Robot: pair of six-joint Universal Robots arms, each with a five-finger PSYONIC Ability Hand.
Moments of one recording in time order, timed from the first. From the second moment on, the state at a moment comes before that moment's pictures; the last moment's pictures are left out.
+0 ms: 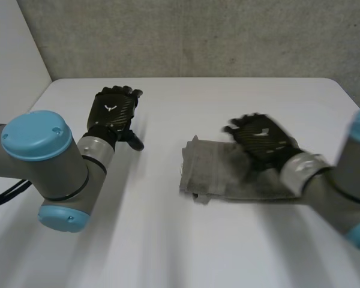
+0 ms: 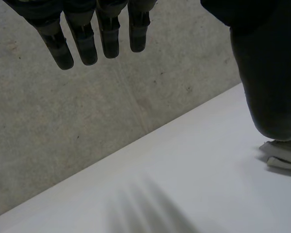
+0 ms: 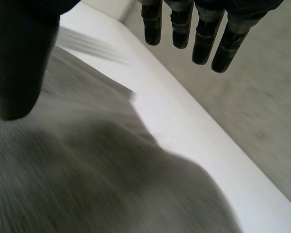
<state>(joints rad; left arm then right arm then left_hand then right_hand) 4.22 -2.05 -1.52 3.57 -1.62 3.28 1.90 -1.21 1.64 -0.18 1.20 2.64 0.29 0.24 0.22 0.23 0.06 0.25 0.26 0.21 0.23 0.06</state>
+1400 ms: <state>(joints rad) 4.18 -2.01 -1.52 3.48 -1.62 3.19 1.83 -1.22 1.70 -0.23 0.87 2.58 0.29 0.24 0.22 0.23 0.06 1.27 1.34 0.21 0.23 1.16</state>
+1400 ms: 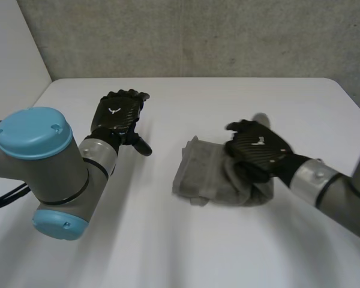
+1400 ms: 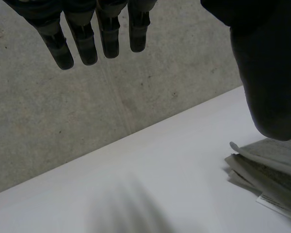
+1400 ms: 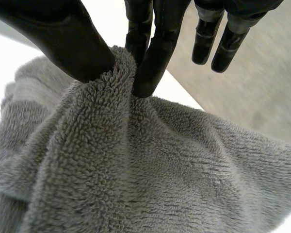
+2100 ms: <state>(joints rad) 4.20 -2.00 -1.52 3.49 -1.62 3.19 2.14 -0.88 1.33 -0.20 1.04 2.52 0.29 0.24 0.22 0.23 0.06 1.27 1.35 0.21 0.23 1.16</state>
